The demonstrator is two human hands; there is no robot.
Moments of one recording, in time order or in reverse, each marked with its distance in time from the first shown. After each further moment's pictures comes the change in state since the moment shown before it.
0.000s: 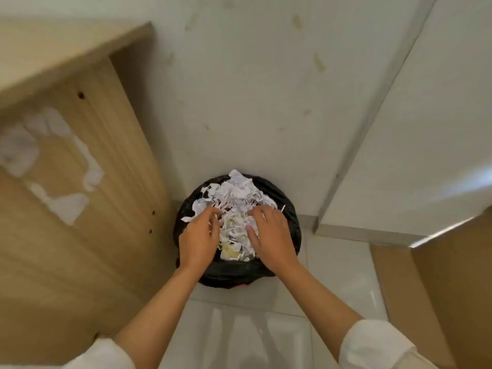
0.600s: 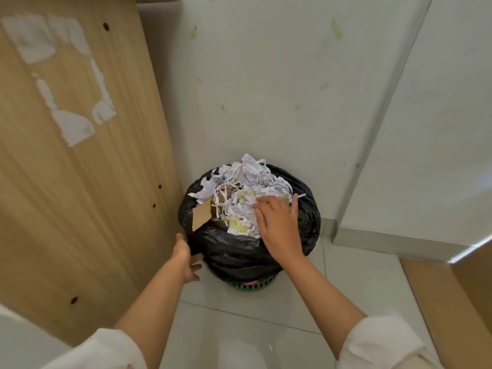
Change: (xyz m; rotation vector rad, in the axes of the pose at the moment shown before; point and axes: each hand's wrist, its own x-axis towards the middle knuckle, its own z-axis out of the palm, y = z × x) left_hand -0.048 -0.108 0.063 -1.027 -0.134 -1.242; right_hand -0.022 0.031 0.086 -0.013 0.271 -0.123
